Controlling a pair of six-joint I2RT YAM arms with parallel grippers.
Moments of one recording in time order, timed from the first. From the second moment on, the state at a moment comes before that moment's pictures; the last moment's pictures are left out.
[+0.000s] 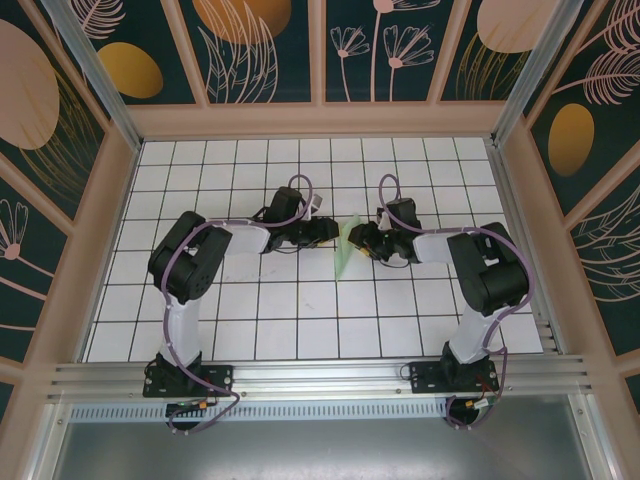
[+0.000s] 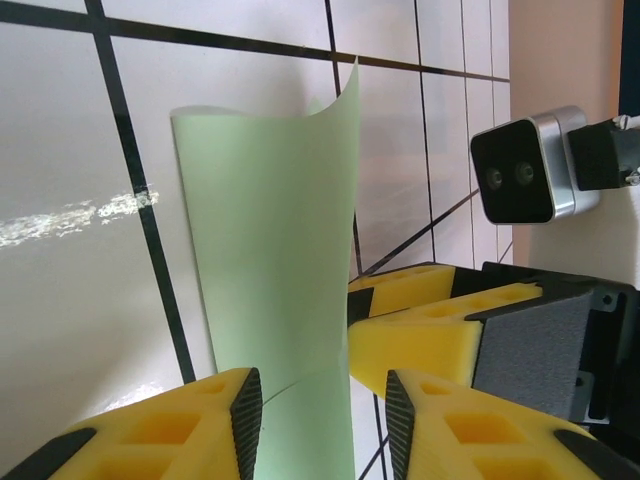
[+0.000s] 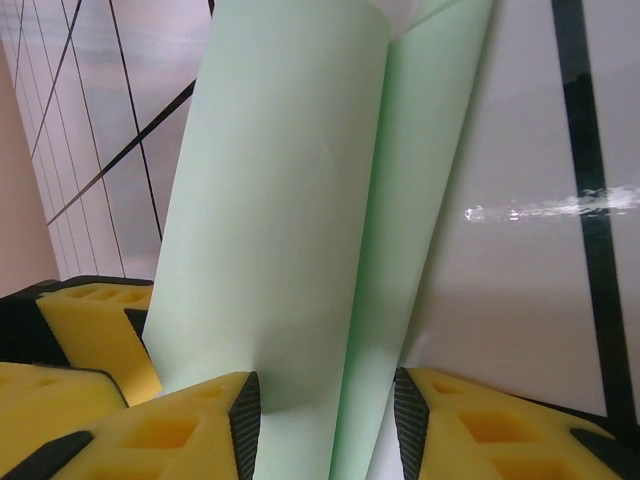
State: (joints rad) left arm -0.56 2.03 1.09 0.25 0.66 -0.86; right arm 0.37 1.78 0.77 0.17 -0.54 0.86
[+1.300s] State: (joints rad) left arm -0.56 2.15 1.19 0.26 0.70 -0.80; right arm 0.37 1.79 0.80 0.12 -0.55 0.83
